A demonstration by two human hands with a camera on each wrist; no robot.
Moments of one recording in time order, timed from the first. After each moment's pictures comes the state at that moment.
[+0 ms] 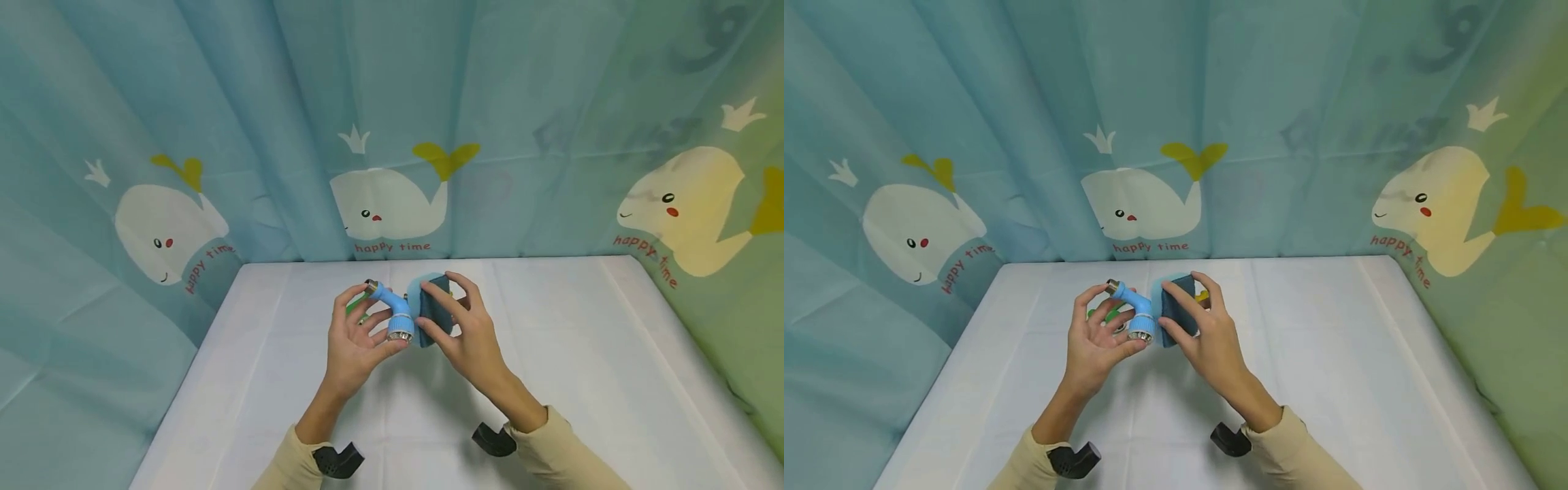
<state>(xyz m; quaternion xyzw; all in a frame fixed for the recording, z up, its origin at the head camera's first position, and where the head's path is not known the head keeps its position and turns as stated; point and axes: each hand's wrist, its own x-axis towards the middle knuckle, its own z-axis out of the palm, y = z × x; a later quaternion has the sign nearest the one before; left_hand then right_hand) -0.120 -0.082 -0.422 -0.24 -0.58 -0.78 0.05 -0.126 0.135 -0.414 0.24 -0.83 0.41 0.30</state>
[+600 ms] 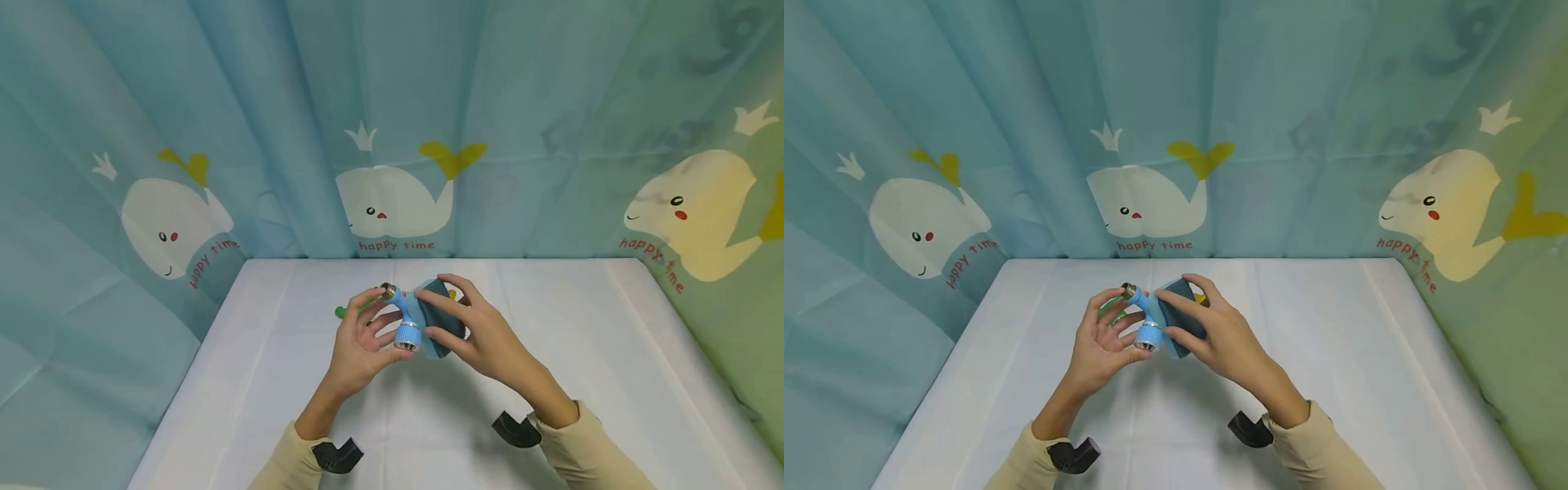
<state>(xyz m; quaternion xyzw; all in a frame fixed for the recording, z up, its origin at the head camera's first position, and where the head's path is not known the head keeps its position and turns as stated) -0.119 -0.088 -0.429 -0.30 -0.58 -0.76 0.02 -0.127 0.158 -0.386 0.32 -0.86 0.36 0.16</state>
